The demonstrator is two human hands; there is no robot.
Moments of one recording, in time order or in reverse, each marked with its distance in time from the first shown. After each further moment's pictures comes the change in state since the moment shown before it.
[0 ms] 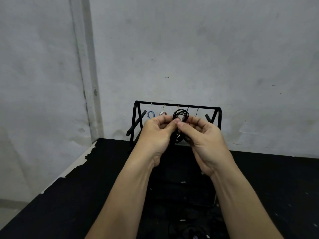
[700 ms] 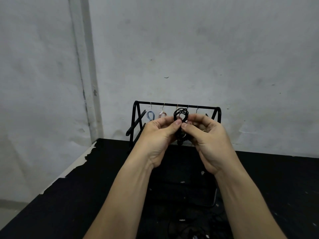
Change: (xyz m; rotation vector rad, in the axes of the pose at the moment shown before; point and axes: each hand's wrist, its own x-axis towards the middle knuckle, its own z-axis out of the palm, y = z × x) left_hand -0.003 0.002 0.001 -0.250 -0.110 -0.100; right_hand 0.001 -0.009 -0.006 -0.008 0.022 -0.017
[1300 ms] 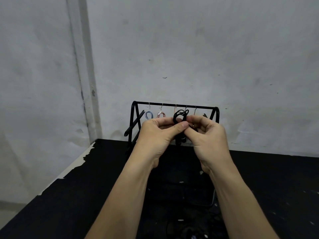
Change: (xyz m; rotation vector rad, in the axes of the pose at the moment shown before) left_hand -0.008 0.003 0.008 0.230 0.096 0.085; right_hand -0.001 0.005 0.000 -0.236 0.084 -0.150
